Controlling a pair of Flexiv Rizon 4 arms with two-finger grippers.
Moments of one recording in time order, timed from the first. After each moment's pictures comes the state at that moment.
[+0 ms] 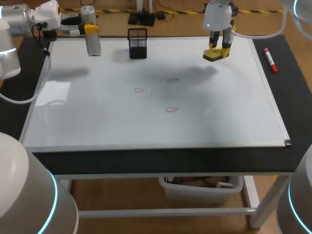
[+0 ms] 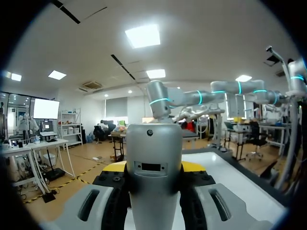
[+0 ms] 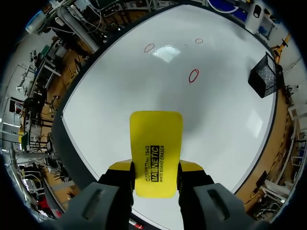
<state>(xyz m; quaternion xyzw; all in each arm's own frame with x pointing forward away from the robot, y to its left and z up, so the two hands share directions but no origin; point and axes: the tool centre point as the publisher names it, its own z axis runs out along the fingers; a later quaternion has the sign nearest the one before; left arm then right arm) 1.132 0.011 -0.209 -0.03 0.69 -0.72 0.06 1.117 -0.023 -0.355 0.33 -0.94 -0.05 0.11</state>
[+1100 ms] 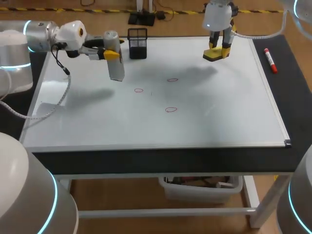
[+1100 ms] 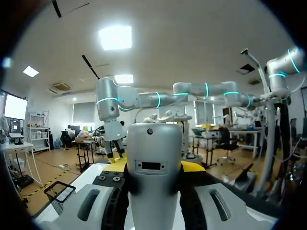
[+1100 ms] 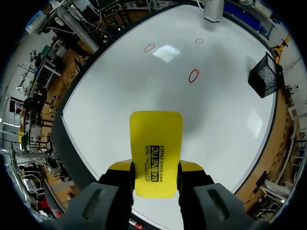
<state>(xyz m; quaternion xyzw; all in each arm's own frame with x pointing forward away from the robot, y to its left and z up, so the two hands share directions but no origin) 1.003 -0.080 -0.223 0.08 0.66 -0.74 -0.05 1.116 -0.023 -0.355 0.33 -0.94 -0.04 0.11</state>
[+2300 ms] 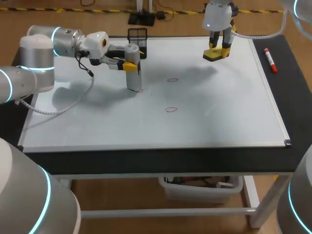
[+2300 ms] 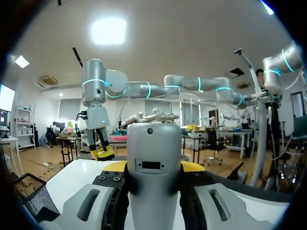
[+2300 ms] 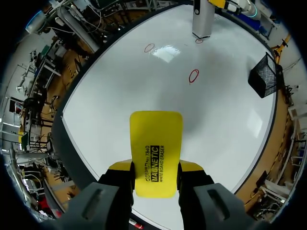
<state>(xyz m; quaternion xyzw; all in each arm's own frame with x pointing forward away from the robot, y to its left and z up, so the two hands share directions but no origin) 0.999 -0.137 -0.270 0.12 0.66 -0.73 -0.12 1.116 -0.023 -0.355 0.33 -0.94 -0.04 0.11</state>
